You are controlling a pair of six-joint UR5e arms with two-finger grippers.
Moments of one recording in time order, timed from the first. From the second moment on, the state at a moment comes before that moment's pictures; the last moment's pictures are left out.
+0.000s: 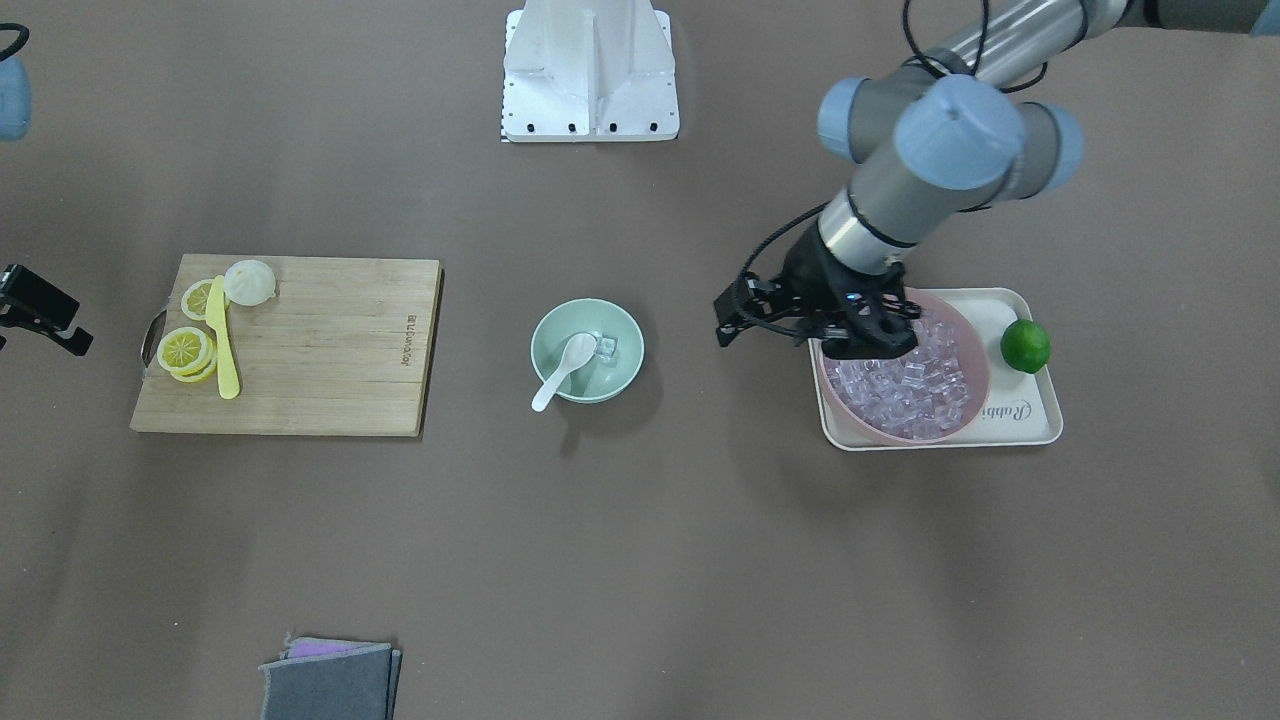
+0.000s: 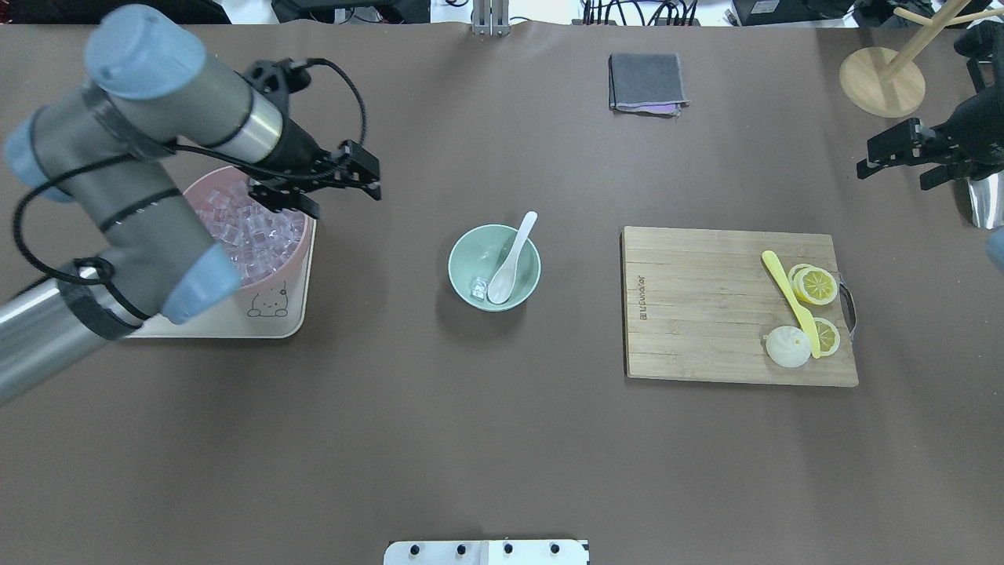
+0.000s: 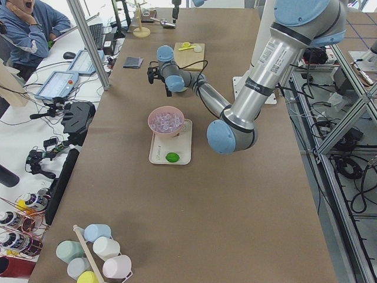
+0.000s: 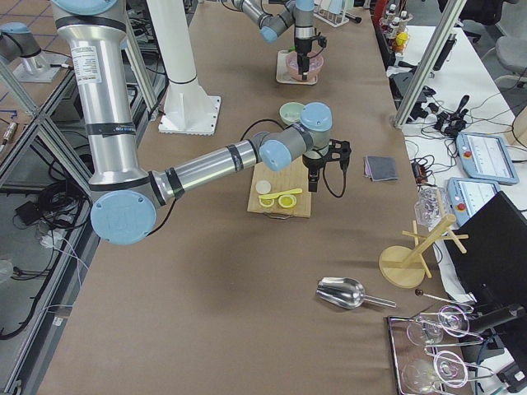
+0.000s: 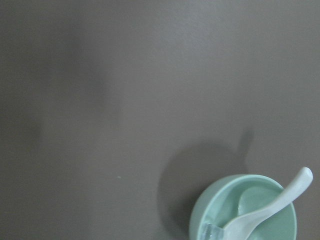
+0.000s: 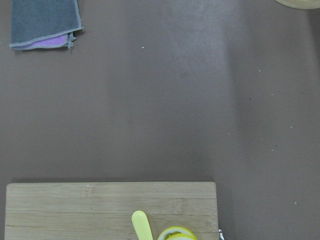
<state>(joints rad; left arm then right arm) -0.87 -2.09 -1.65 -1.96 -2.26 -1.23 1.19 -1.45 1.82 -1.34 2.32 0.77</state>
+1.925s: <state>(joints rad) -1.40 -1.53 -1.61 -1.82 -2.42 -0.07 1.42 -1.58 1.63 -1.35 2.38 0.11</state>
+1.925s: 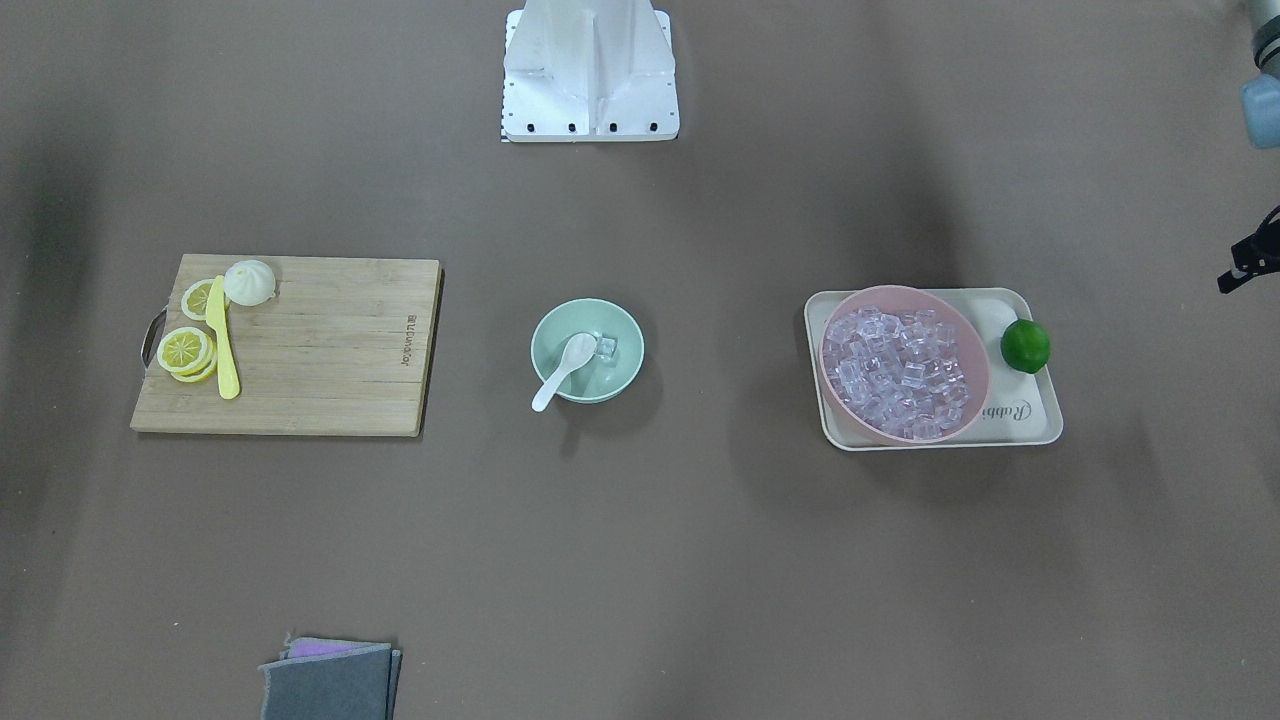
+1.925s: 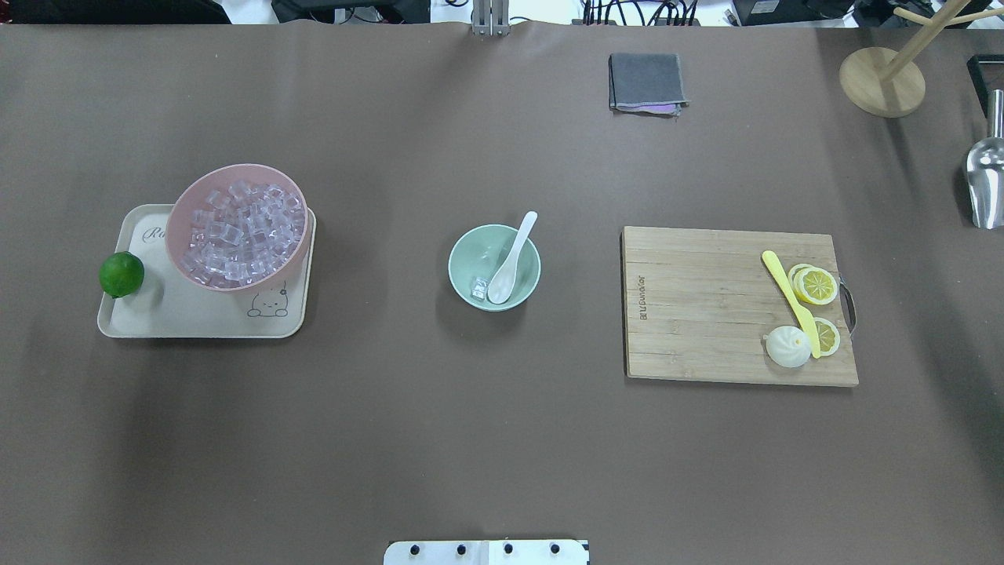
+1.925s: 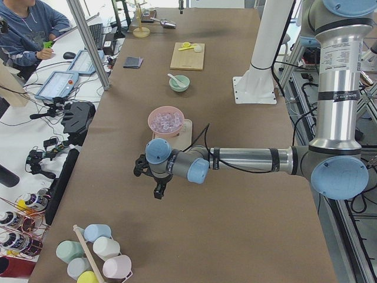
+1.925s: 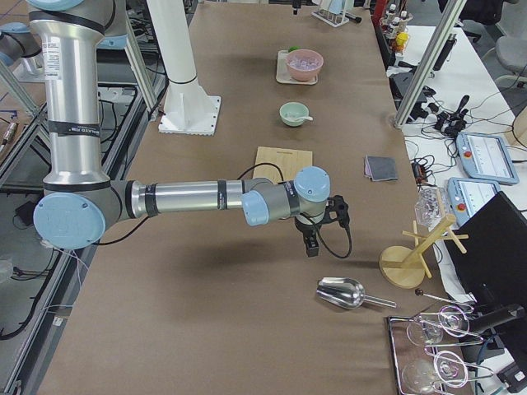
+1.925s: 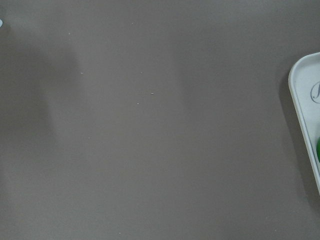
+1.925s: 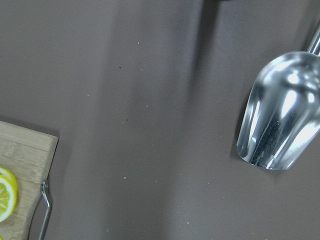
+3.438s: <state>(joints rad) -1.41 -1.54 -1.66 -1.61 -2.40 -0.07 1.46 -1.58 1.60 -1.34 2.39 0.09</state>
